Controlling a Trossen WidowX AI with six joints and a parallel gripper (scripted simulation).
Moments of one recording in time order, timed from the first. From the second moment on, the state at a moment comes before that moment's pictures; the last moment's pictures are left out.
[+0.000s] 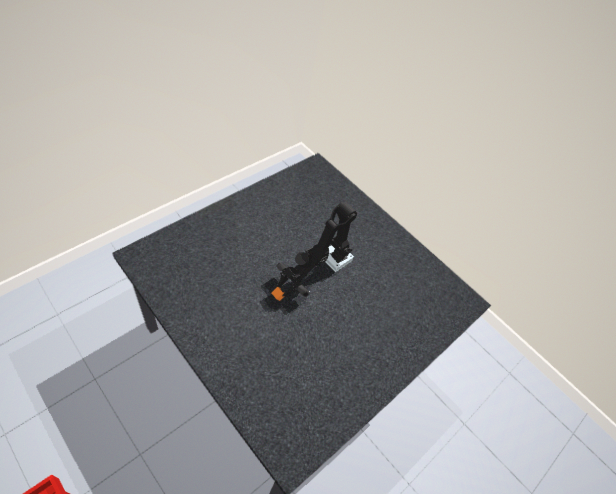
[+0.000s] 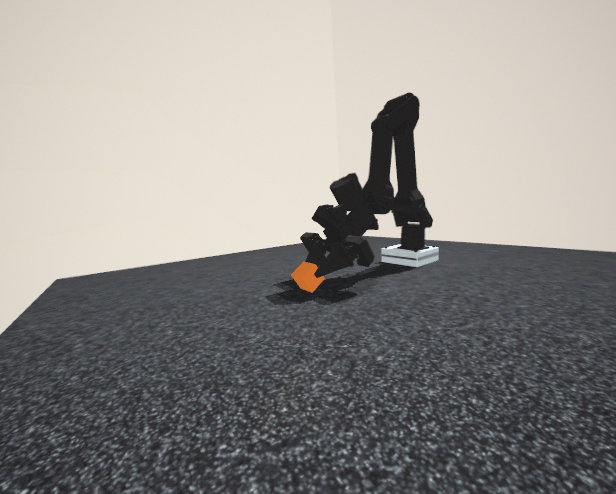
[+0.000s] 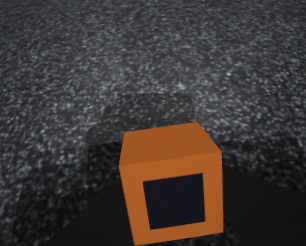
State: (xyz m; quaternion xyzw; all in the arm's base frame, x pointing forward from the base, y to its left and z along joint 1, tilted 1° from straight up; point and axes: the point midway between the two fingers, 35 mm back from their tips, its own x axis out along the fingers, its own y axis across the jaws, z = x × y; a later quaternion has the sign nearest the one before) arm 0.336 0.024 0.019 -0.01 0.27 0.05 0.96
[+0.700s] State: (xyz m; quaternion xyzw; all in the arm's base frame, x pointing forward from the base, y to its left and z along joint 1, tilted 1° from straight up) arm 0.325 0.024 0.021 0.00 0.23 0.05 0.97
